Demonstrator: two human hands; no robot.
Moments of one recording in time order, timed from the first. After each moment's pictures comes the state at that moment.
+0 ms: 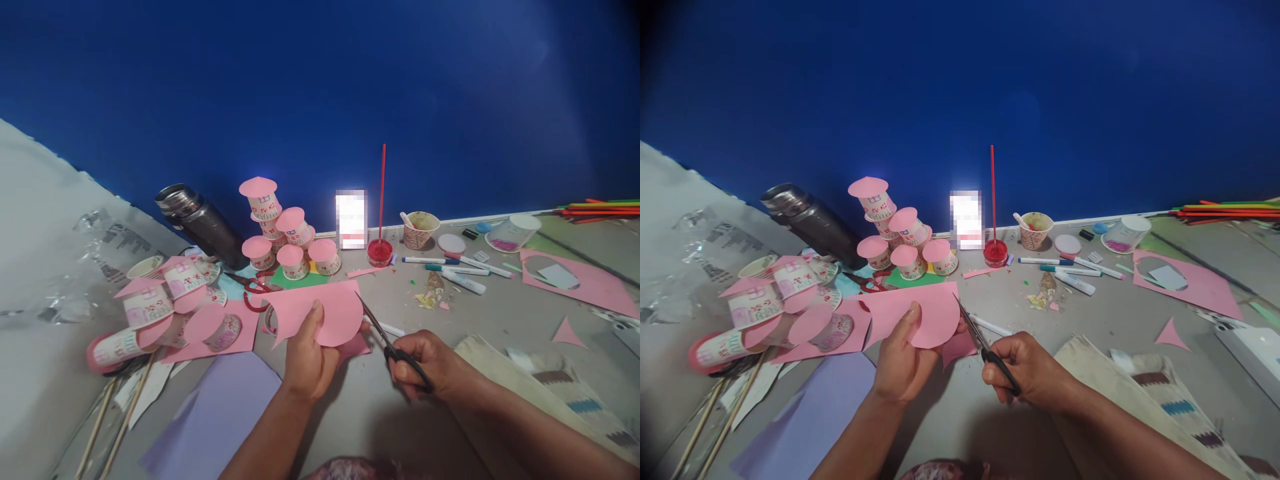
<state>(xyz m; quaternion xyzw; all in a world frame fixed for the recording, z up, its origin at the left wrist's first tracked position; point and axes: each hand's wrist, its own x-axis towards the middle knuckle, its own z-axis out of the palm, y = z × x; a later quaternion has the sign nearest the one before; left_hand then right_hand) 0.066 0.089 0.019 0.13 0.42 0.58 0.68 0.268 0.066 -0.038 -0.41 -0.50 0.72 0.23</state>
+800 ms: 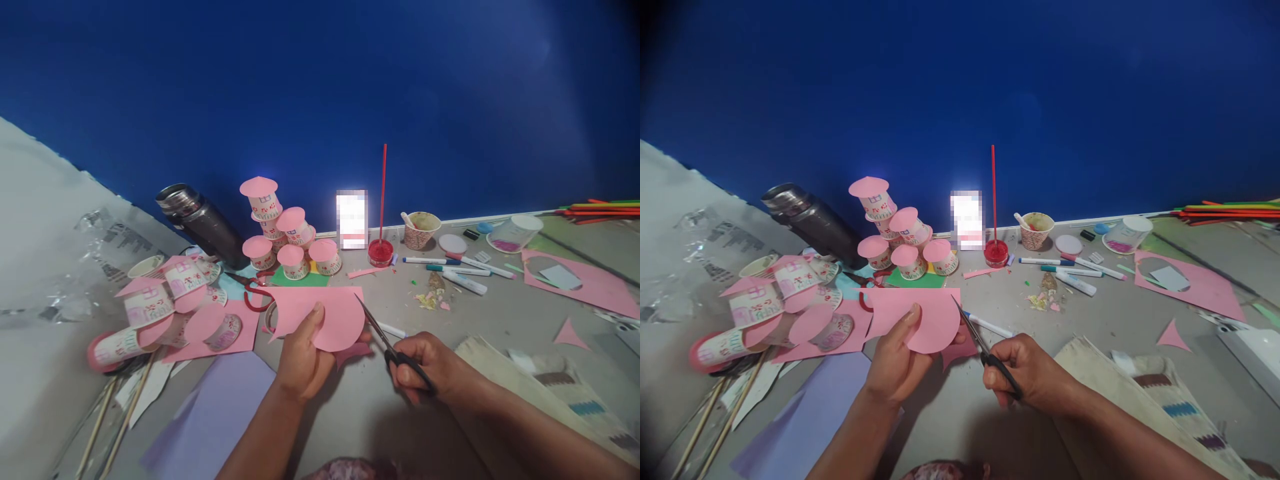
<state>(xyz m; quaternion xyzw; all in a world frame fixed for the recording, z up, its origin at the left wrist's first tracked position) 0.049 0.089 0.017 0.18 0.40 0.52 0.74 0.268 0.066 -0.034 -0.41 -0.50 0.73 0.23</state>
